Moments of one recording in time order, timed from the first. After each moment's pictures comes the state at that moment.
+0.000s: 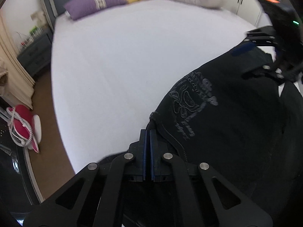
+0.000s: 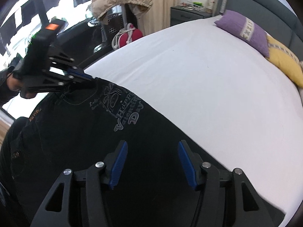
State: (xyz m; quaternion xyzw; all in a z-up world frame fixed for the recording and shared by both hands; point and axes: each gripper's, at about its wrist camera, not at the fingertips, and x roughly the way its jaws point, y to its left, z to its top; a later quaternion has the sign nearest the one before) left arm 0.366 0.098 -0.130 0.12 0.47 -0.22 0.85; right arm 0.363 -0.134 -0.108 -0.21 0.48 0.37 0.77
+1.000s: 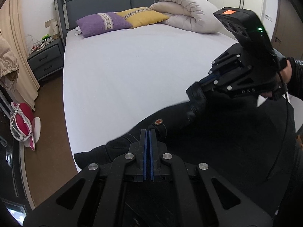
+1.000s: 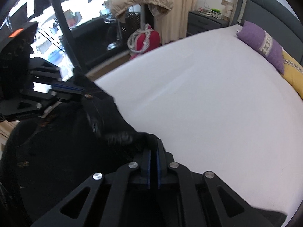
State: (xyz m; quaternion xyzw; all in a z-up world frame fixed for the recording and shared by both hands) left arm 0.256 0.098 -0.088 0.07 0.41 -0.22 0.88; right arm 0.327 -0.067 -0.097 -0.22 0.46 0.41 0.76
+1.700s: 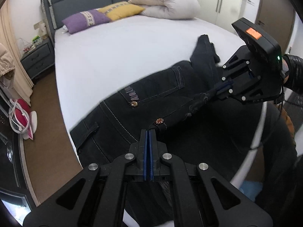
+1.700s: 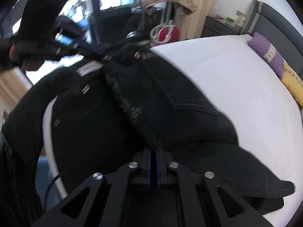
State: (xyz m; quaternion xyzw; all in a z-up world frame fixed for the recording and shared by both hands) left arm 0.038 0.059 -0.066 0.10 0.44 -0.26 0.86; right arm 0.111 -0.108 -0.095 -0.30 0.45 0.42 0.73
